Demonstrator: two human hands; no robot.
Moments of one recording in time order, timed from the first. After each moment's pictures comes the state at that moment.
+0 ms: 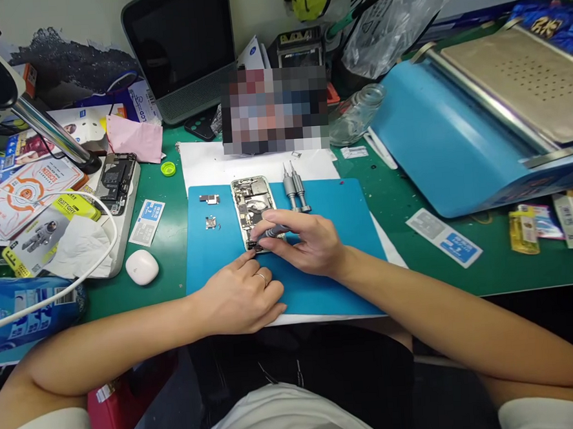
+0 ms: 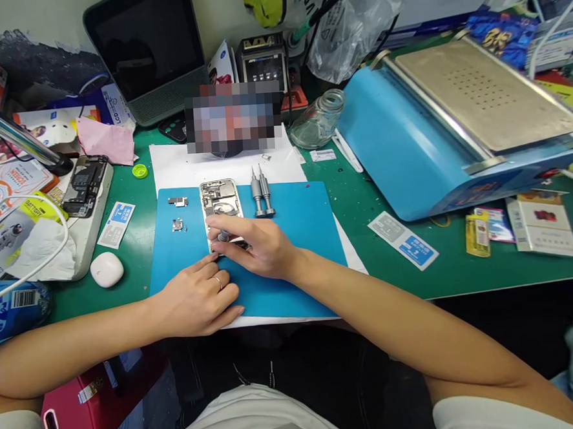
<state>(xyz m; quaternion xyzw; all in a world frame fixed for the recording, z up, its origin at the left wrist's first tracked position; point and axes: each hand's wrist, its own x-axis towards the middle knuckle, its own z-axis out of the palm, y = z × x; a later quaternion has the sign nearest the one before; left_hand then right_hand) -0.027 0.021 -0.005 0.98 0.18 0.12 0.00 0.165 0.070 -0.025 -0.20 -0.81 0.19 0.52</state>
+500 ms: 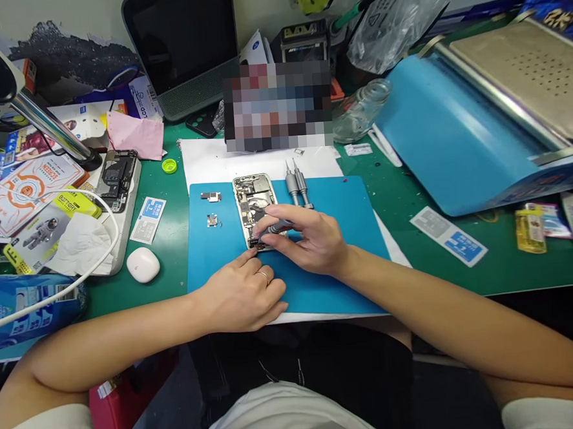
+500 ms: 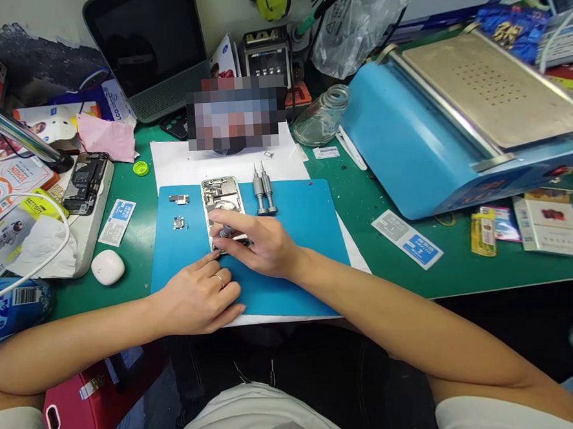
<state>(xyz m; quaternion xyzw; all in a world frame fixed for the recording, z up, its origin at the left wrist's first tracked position) -0.026 0.021 -0.005 0.98 0.18 0.12 0.01 0.164 0.069 -0.022 -0.23 -0.81 0.19 0.51</state>
